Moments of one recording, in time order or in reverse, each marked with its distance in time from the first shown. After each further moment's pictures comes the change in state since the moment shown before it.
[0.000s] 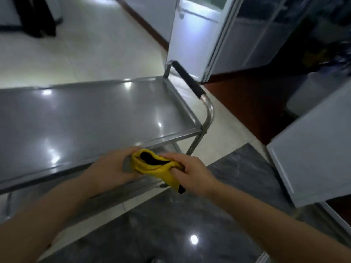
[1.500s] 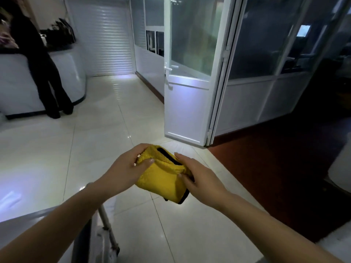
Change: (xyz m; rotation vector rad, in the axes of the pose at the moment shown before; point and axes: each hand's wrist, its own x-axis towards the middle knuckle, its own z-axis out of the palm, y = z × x) left_hand 0.699 0.243 -0.002 -0.101 0.346 -0.023; right_hand 0.397 0.308 -0.559 -0.172 0.143 -0.287
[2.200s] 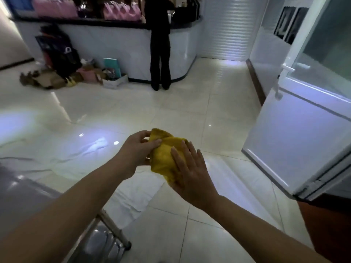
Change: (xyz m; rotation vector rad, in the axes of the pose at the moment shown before) left_hand 0.264 -0.106 -0.044 -0.471 0.692 -0.648; right_hand 0.374 0.148 0.100 -0.022 -0.128 -0.757
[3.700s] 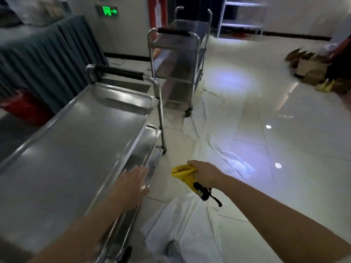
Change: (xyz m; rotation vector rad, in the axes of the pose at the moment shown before) left_hand 0.271 -0.201 -0.355 0.907 0.824 -0.974; right_hand 0.623 -0.072 0.511 0.204 -1.382 -0.843
